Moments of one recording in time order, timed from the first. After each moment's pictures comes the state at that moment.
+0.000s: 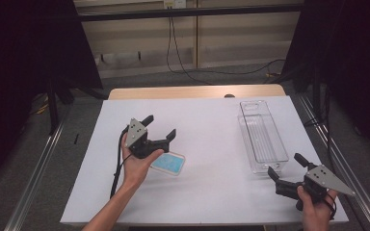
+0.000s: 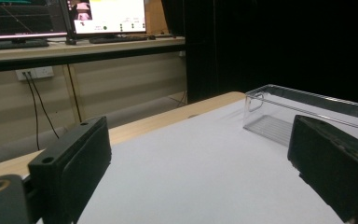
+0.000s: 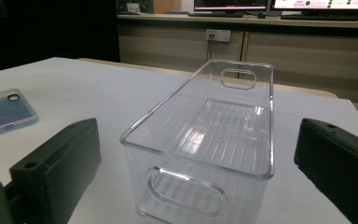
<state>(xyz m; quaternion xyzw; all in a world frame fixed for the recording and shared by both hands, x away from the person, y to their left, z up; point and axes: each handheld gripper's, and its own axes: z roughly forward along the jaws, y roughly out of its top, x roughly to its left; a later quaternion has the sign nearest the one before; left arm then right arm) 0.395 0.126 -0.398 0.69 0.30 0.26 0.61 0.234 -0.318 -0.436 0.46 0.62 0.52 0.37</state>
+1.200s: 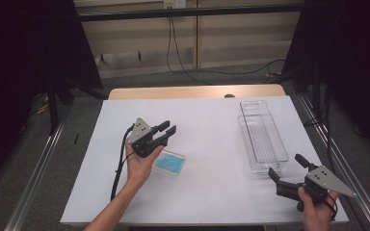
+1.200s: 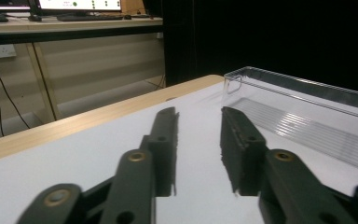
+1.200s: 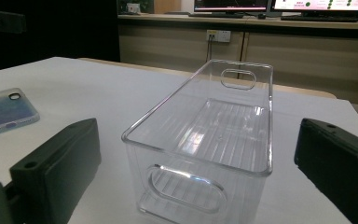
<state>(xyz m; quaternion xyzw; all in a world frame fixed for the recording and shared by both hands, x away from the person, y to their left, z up) 0.402 0.122 -0.404 0.72 0.28 0.21 0.60 0.232 -0.319 -0.436 0.45 0.62 0.52 0.37</state>
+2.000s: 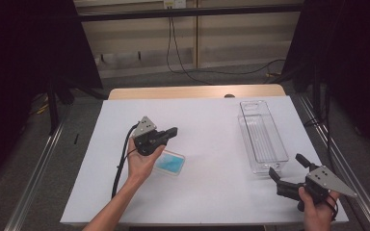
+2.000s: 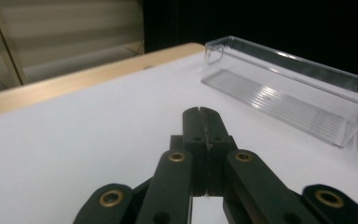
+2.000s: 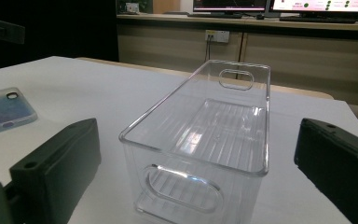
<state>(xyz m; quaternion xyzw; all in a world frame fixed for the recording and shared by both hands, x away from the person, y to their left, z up) 0.408 0.114 -0.401 0.77 0.29 0.13 0.56 0.231 -0.320 -0.435 0.45 0.62 0.52 0.37</state>
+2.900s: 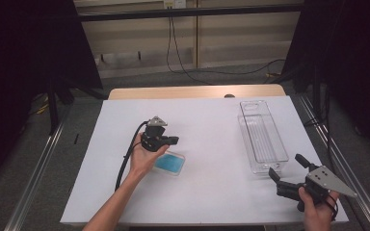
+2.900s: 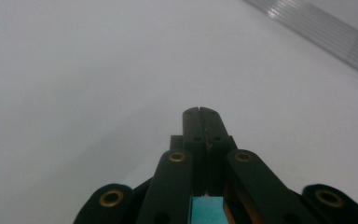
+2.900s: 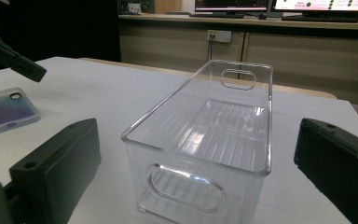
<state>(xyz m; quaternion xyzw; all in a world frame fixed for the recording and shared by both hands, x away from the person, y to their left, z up) 0.435 0.100 -0.420 0.85 0.34 0.05 0.41 0.231 -0.320 -0.435 0.45 0.62 0.52 0.37</state>
